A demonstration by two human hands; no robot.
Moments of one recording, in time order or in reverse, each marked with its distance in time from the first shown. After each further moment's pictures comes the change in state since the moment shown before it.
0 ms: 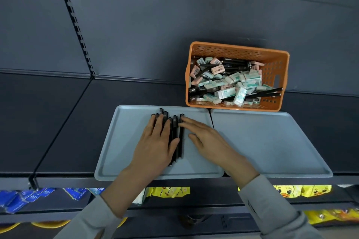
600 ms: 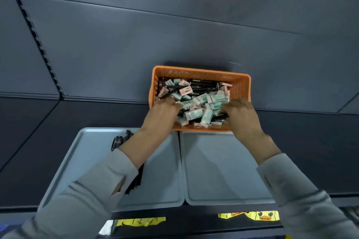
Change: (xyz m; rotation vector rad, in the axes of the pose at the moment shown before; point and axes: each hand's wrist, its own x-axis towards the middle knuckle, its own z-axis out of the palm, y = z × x) left_hand 0.154 0.087 -0.040 0.127 0.064 0.157; right_hand 0.001 0.116 -0.154 -0.788 0.259 0.286
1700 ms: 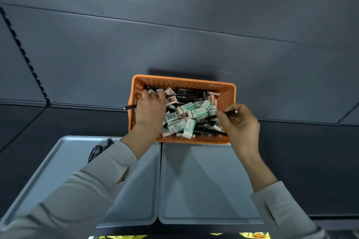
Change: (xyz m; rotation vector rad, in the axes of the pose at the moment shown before) left_hand 0.052 0.029 0.000 0.439 -0.019 -0.340; right_hand -0.020 0.015 -0.016 1.275 0.370 0.403
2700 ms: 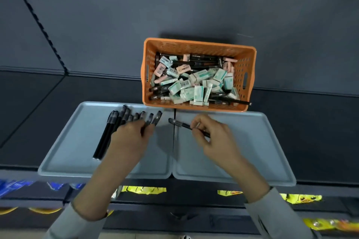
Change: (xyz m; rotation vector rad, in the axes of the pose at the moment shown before) left_hand -0.157 -0.051 0.004 -0.651 -0.273 -0.283; right_hand -0.100 0.002 0.030 -0.288 -0.603 -0.217
